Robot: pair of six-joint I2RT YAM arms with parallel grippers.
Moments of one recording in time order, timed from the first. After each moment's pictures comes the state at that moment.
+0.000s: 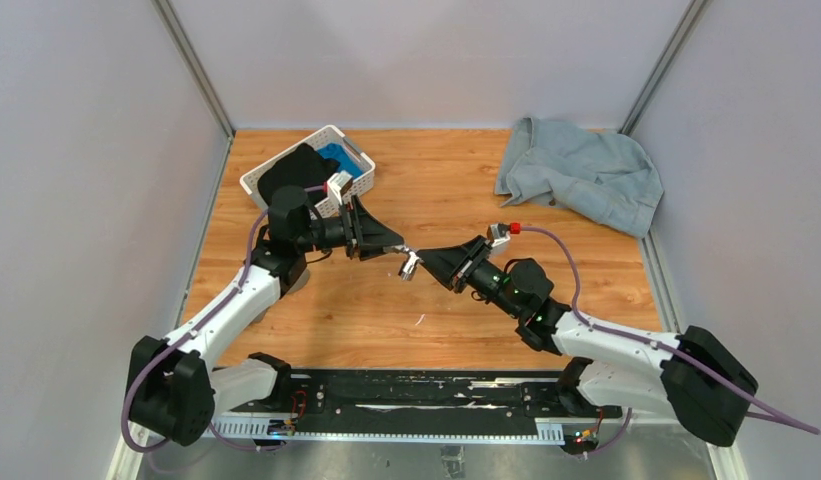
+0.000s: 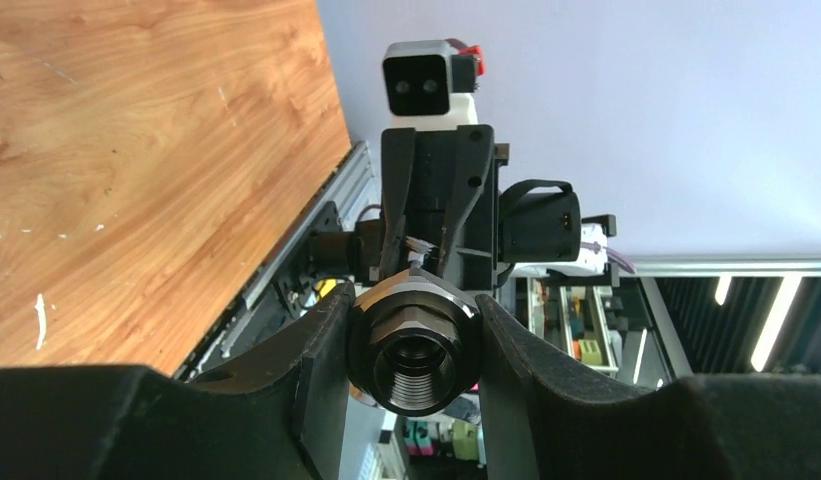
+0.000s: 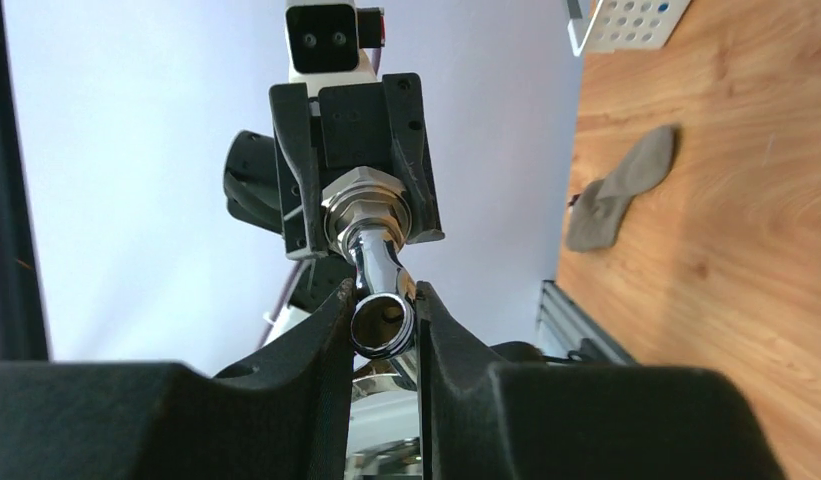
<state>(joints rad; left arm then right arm) -0.35 1.12 0.72 0.23 0.94 -1.21 0.88 1.06 0.39 0.77 -0.01 1.48</state>
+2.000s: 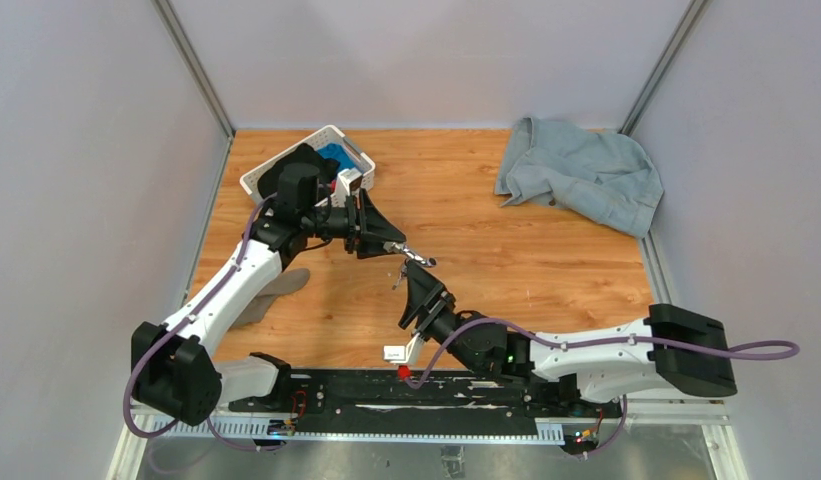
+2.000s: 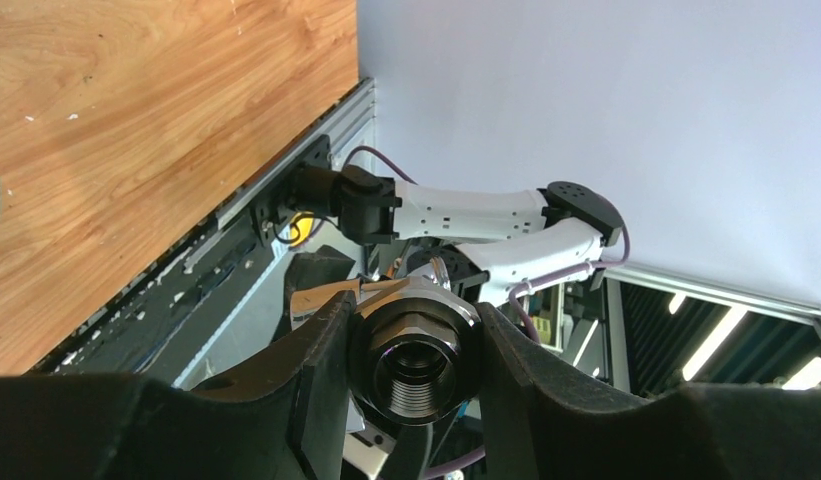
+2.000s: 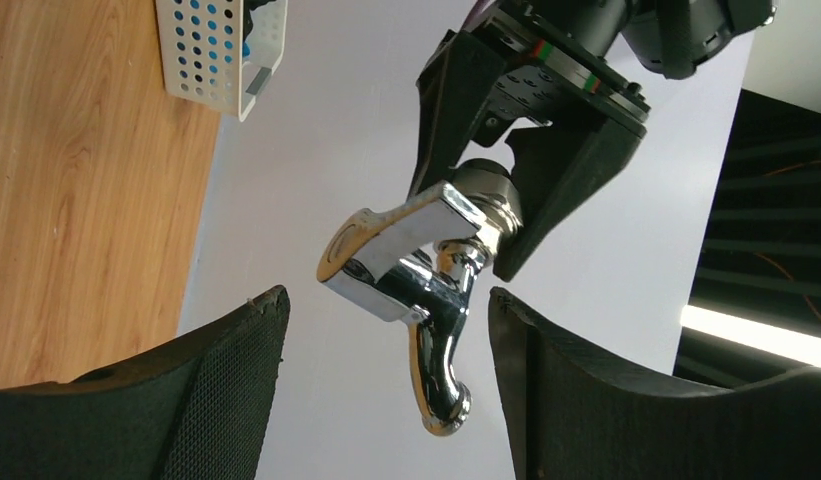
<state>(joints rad) -0.35 1.22 0.96 -0.24 1.01 -1.14 1.43 1.19 0.48 0.69 0.59 -1.81</state>
